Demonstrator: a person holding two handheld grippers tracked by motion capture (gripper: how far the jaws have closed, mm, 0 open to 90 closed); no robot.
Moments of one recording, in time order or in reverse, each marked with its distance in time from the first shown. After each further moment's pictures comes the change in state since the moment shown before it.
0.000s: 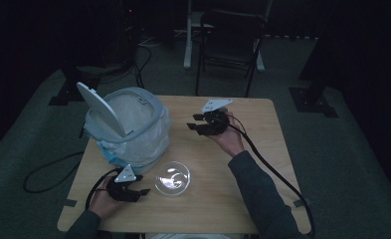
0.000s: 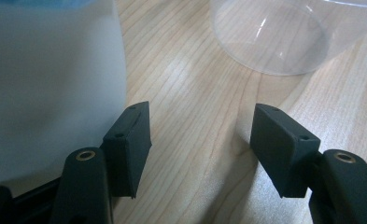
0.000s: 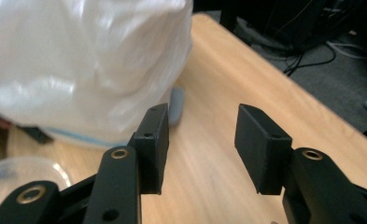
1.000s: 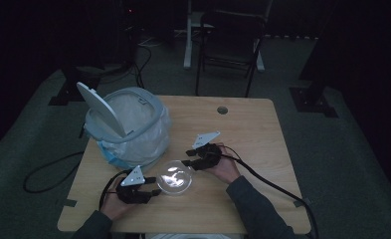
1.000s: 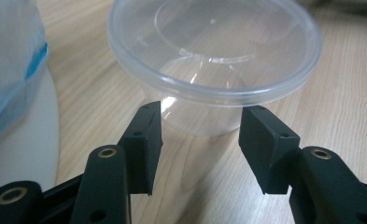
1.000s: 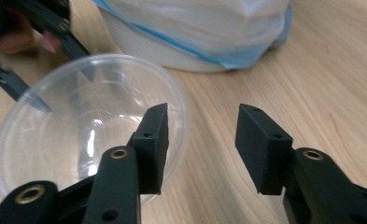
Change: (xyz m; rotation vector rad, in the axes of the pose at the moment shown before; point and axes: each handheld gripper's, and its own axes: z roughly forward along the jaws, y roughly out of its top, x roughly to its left) left arm -0.032 0.028 0.000 -0.166 -0.087 0.024; right arm 0.060 -0.072 0.028 0.147 0.185 -0.025
